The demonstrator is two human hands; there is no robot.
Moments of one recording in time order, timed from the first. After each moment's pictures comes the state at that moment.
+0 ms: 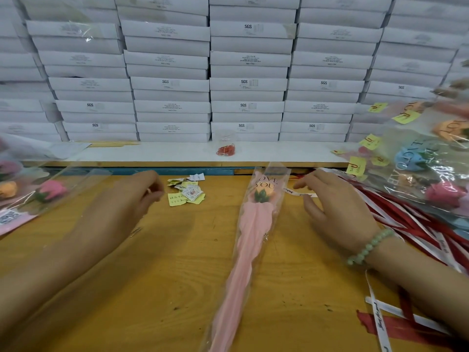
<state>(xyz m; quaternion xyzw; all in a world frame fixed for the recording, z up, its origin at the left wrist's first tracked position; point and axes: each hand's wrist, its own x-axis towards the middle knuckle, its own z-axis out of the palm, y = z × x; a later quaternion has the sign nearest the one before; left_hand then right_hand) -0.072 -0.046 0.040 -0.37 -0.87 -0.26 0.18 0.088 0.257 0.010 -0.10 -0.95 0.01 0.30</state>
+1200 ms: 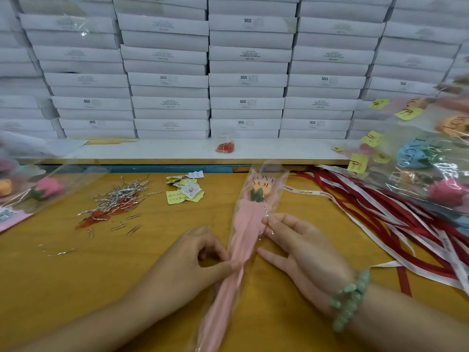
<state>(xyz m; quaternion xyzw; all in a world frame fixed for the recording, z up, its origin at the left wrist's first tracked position) -0.012 -0.008 -0.019 -0.41 -0.81 -0.41 -0.10 0.096 0.151 -0.003 -0.21 -0.53 0.80 0.19</state>
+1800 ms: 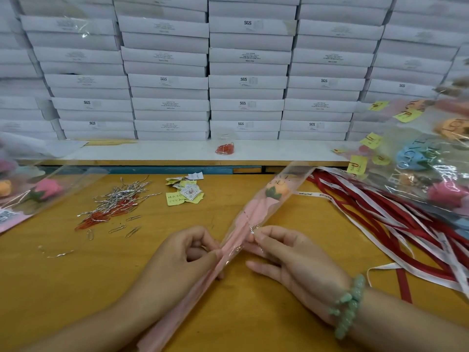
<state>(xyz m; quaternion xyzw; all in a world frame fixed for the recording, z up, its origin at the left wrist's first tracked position) -0.011 -0.011 -0.020 -0.36 -0.75 -0.54 -0.14 0.098 0.147 -0.005 -0.17 -0.54 0.82 0.10</state>
